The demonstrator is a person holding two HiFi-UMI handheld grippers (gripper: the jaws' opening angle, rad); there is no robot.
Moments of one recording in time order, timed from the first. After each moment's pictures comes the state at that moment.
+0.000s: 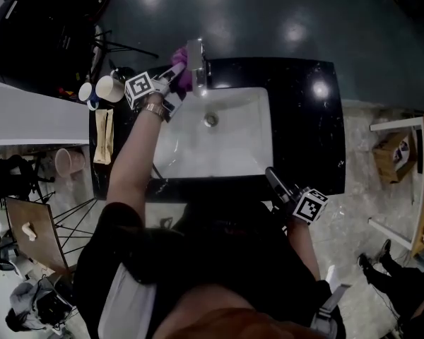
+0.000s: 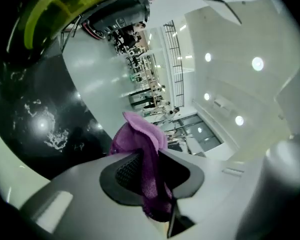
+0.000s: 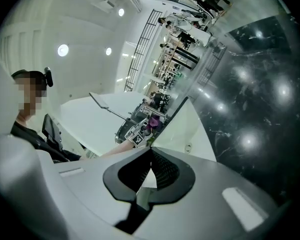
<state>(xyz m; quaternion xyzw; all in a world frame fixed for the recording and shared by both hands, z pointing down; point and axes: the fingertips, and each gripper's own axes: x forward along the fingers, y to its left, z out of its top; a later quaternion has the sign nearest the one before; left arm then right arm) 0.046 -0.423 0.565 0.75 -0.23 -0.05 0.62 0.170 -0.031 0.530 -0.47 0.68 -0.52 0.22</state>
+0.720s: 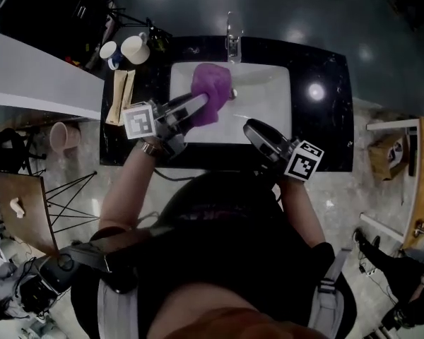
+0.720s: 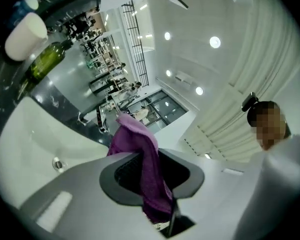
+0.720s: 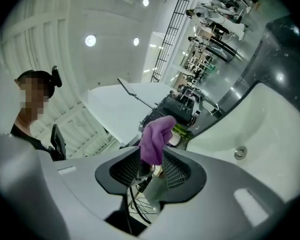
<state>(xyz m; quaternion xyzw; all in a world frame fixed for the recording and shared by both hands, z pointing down) -0.037 -0.192 0.413 0.87 0.00 -0.06 0.49 0.036 -0.101 0.442 -0.37 0.80 -0.44 0.20</state>
